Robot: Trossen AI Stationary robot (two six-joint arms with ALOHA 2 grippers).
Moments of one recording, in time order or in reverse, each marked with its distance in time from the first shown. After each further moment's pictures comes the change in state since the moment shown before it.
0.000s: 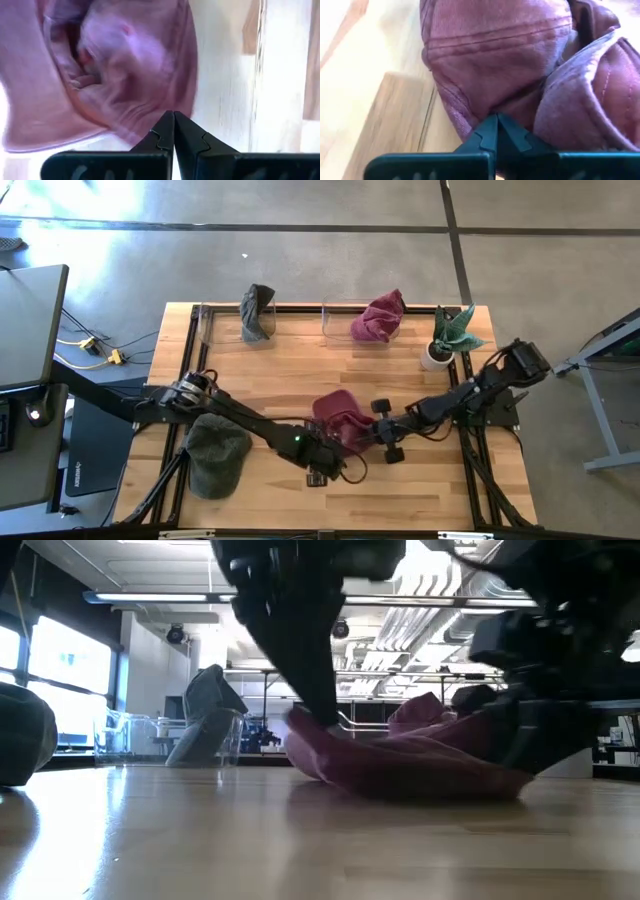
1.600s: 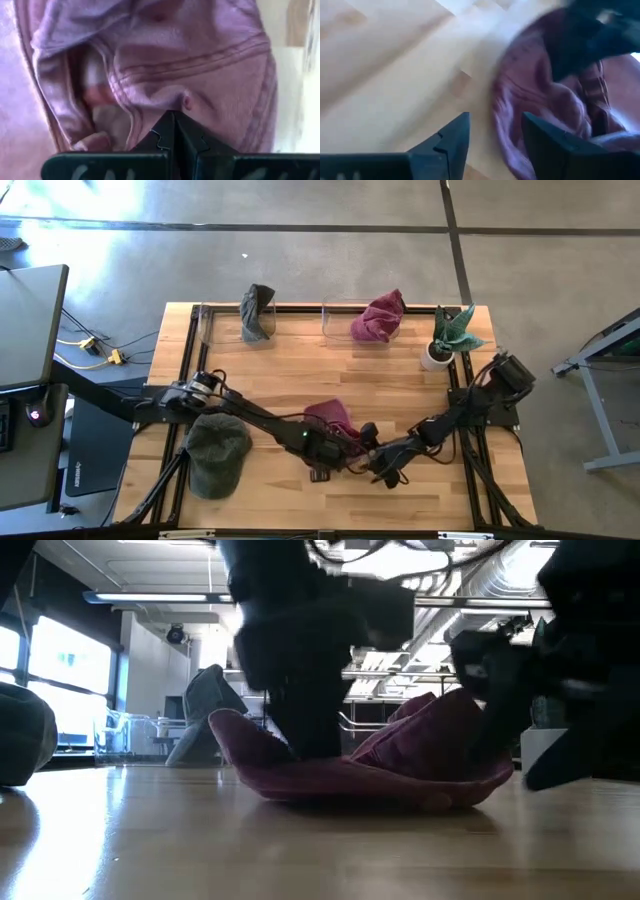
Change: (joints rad) left arm 0.055 0.062 -0.087 0.146 0.090 0.024; right arm 0.197 0.181 0.012 0.483 0.122 -0.304
